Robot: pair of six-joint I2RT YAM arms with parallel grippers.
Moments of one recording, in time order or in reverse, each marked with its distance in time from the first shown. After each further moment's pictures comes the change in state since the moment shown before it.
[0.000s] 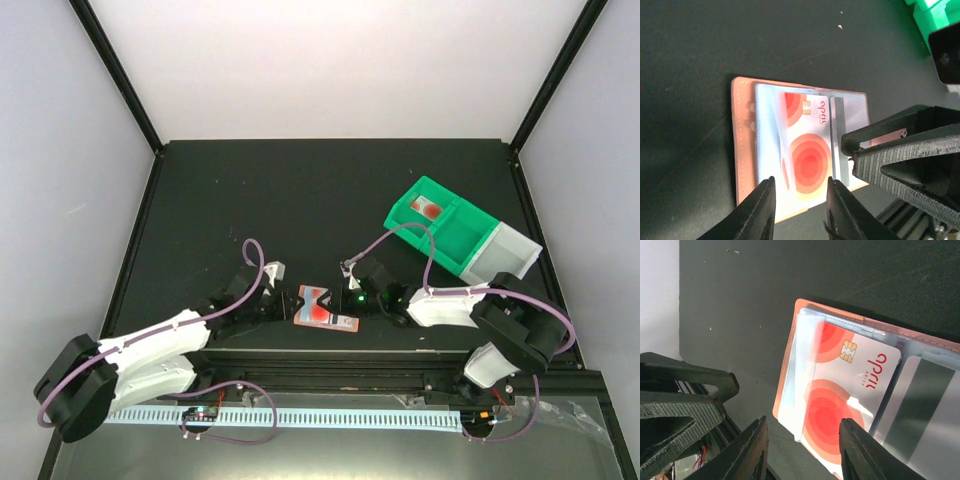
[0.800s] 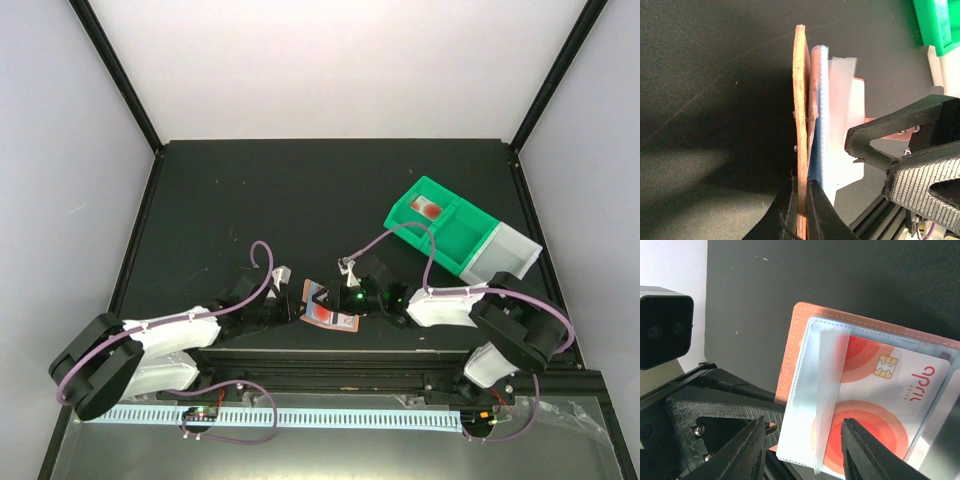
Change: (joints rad) left arm 0.006 0.171 -0.037 0.206 0.118 -0.082; right arm 0.000 0.003 -0.001 0.078 -0.029 0.041
